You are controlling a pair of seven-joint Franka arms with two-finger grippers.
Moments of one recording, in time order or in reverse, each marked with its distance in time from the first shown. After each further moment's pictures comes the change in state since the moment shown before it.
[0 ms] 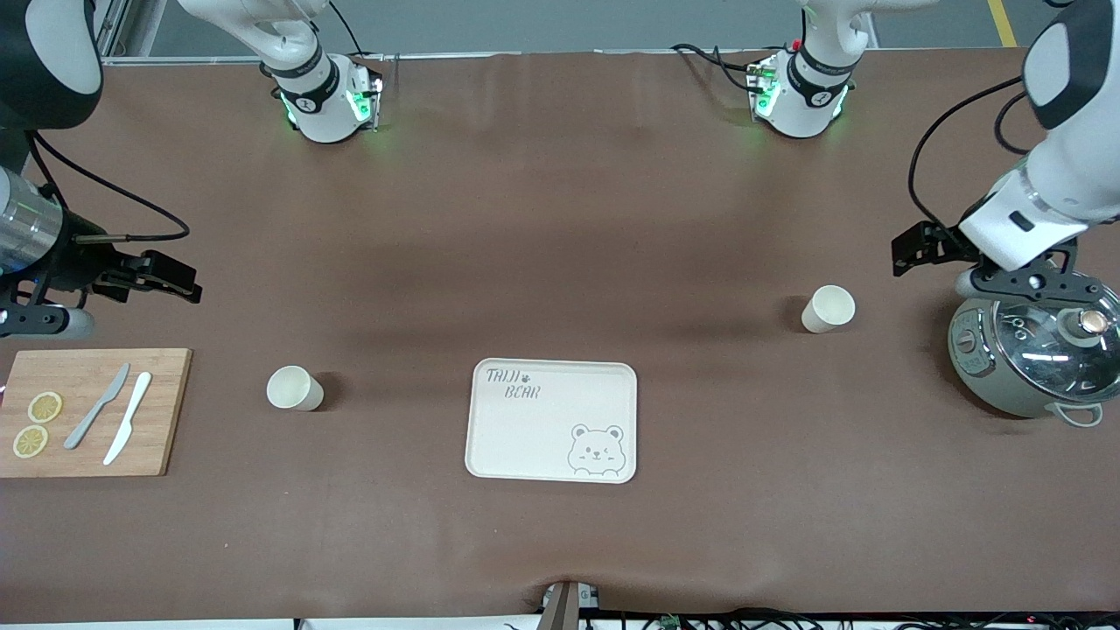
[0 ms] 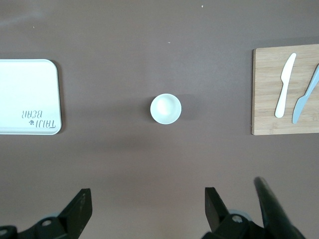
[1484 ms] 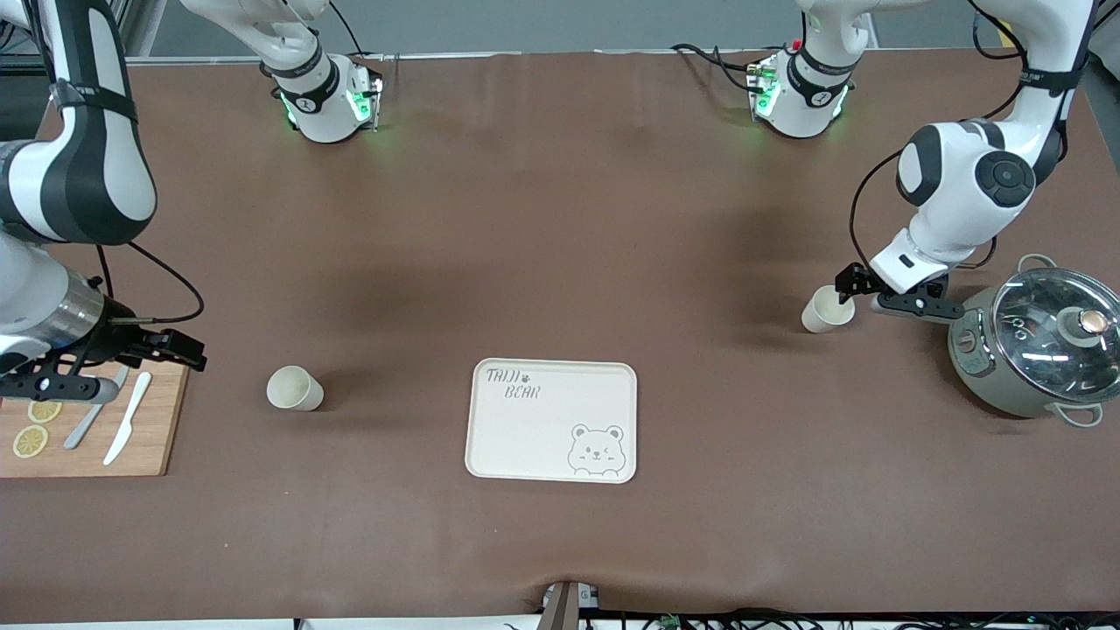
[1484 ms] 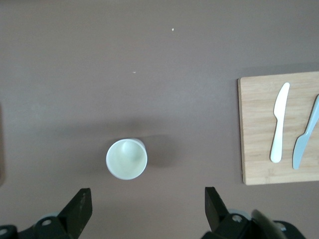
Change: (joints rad) left arm 0.114 0.087 0.003 -0.643 0.000 0.814 0.162; right arm -0.082 0.071 -0.016 -0.283 -0.047 0.471 -0.069
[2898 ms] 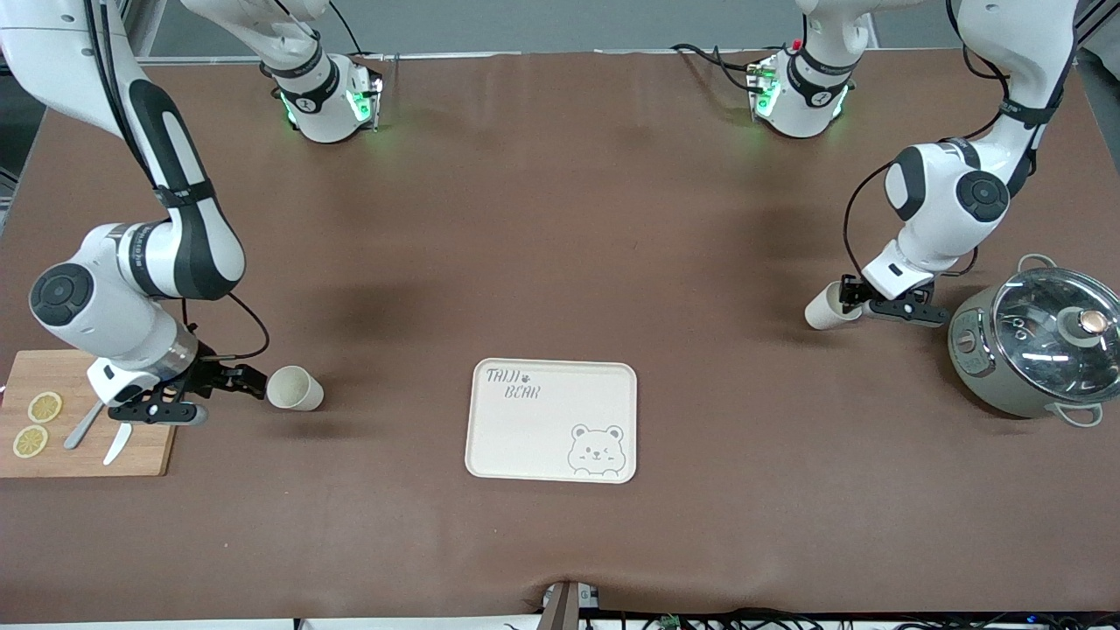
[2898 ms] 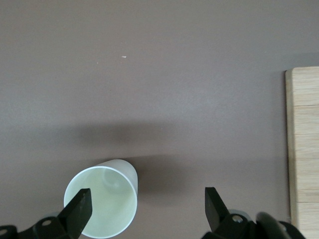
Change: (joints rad) left arm 0.042 0.098 0.000 -0.052 0.000 0.161 0.039; right arm -0.004 0.149 0.012 -0.211 -0.010 0.389 -0.016
